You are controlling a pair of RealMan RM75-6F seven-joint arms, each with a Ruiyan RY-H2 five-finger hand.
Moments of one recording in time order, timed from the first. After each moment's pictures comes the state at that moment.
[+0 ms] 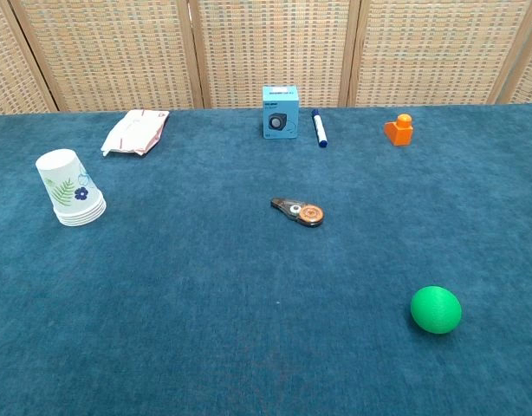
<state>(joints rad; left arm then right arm) -0.14 -1.14 -0.06 -1.58 1.52 1.48 0.00 0.08 -1.03 0.06 -1.59 -1.54 1.49 0.01</state>
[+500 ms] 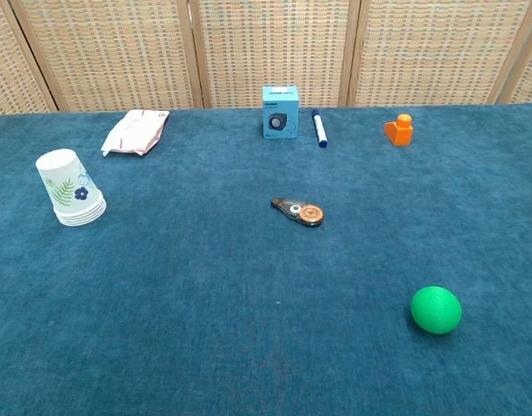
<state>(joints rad) -0.39 -1.17 -0.14 -1.41 1.51 1.21 -0.14 0.09 -1.04 0.08 -1.57 -1.48 1.47 -0.01</state>
